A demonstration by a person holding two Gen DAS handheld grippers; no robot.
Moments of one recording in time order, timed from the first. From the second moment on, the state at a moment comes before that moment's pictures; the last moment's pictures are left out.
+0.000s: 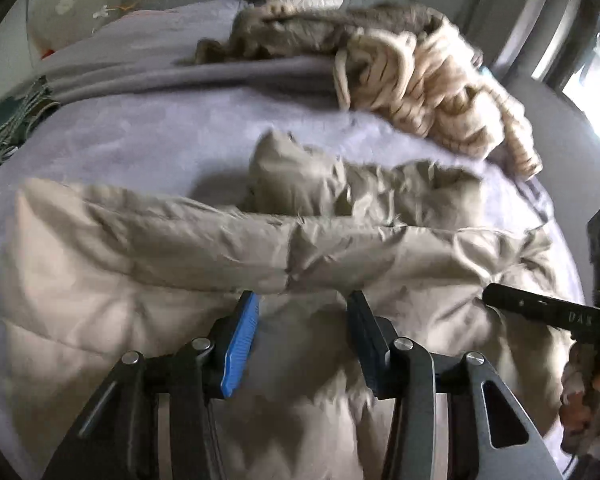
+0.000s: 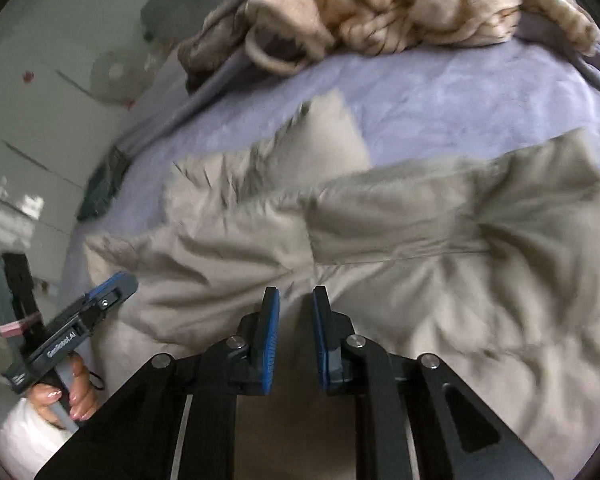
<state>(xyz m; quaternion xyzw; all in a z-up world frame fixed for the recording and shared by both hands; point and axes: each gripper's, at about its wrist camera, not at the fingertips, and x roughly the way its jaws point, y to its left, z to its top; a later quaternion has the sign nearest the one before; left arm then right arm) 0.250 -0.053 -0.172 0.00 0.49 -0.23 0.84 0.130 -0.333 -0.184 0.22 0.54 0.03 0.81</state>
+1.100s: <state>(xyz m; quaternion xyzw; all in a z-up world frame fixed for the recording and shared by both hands) 0.350 0.018 -0.226 0.04 0.50 -0.07 0.86 0.142 -0.451 -0.228 0.21 0.53 -0.18 0.80</state>
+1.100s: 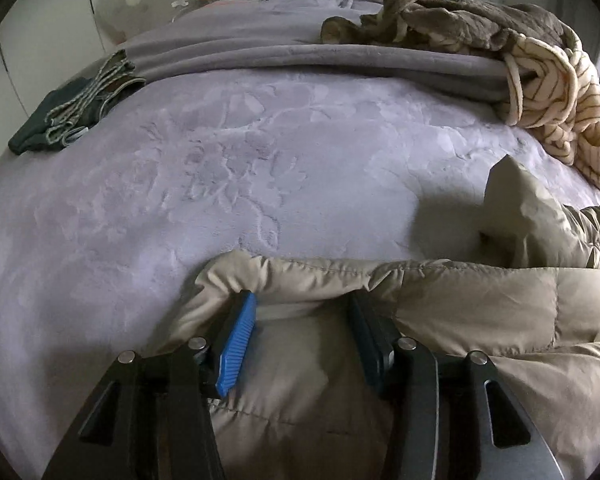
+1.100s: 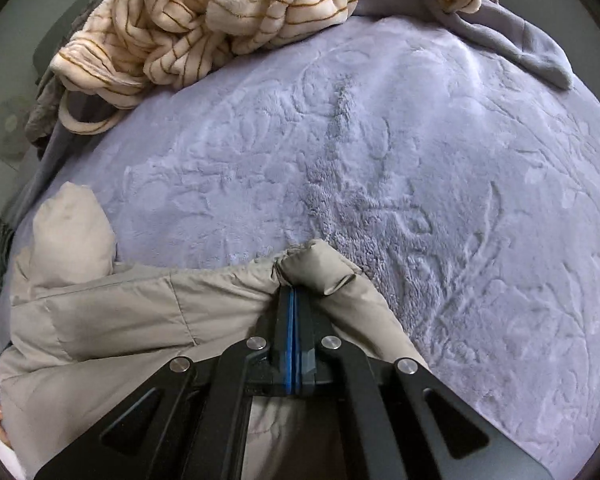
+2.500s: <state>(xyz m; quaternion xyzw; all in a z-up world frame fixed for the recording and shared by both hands) 0.138 0.073 -0.172 0.00 0.60 -0.07 0.80 -0.081 -0.344 -0.164 0.28 0.54 -0.15 0.78</state>
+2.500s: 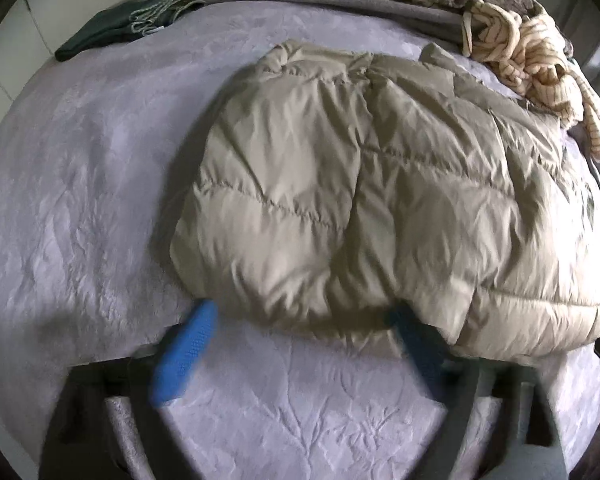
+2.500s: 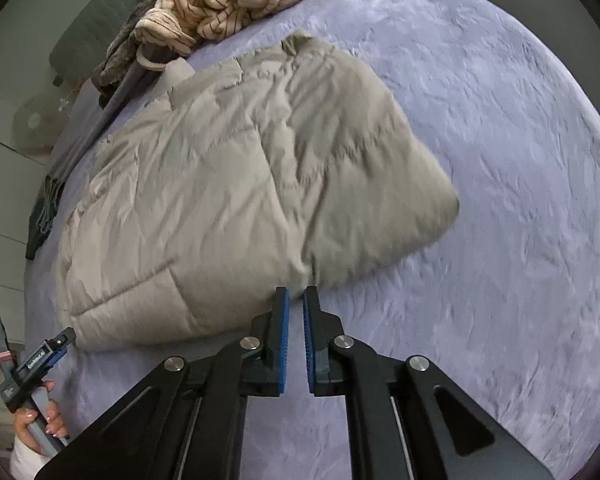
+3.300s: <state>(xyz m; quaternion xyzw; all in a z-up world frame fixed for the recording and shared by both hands) 0.118 0.074 -0.200 0.03 0.64 -0.07 0.76 -0.093 -0.336 -0.182 0.35 0.54 -0.12 0.76</state>
